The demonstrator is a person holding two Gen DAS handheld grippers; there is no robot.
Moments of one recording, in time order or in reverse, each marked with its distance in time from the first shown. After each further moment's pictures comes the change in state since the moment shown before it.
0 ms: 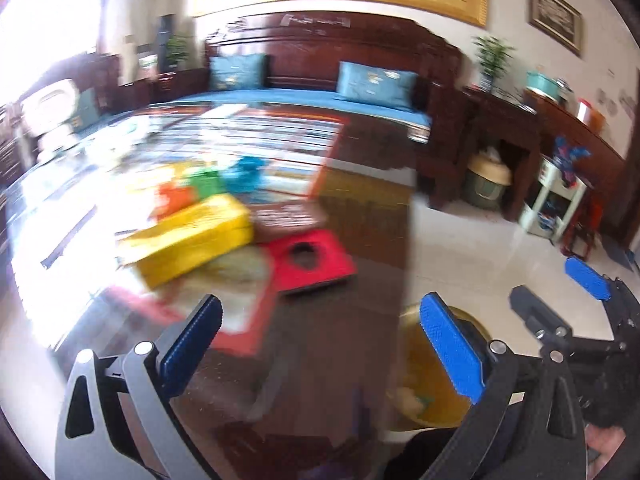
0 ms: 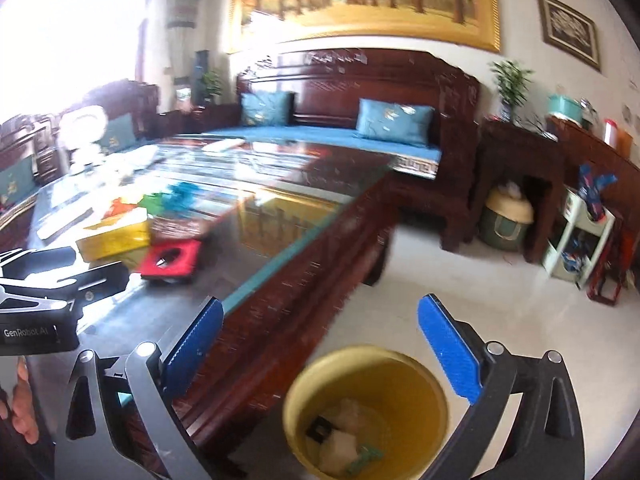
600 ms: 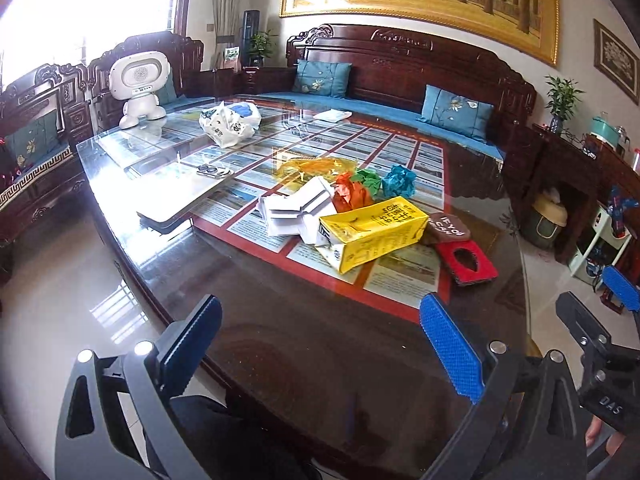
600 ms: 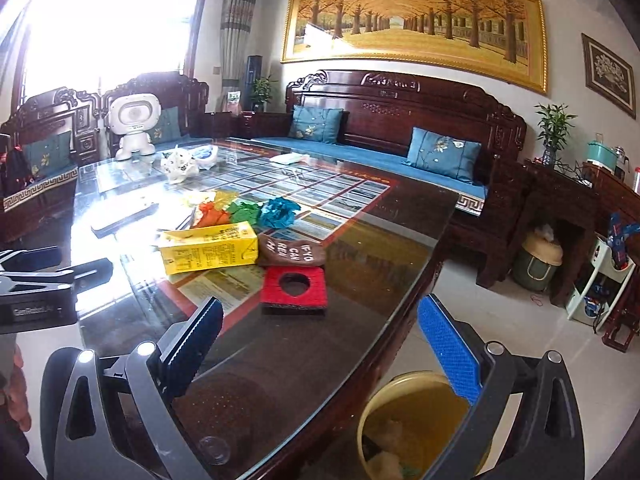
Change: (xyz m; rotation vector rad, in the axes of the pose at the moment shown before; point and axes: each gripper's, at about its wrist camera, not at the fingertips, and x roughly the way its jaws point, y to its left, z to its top) left arm -0.036 0.131 -0.015 -0.142 -0.040 0.171; right arm -0.011 0.110 0.020 -0.109 -0.047 0.088
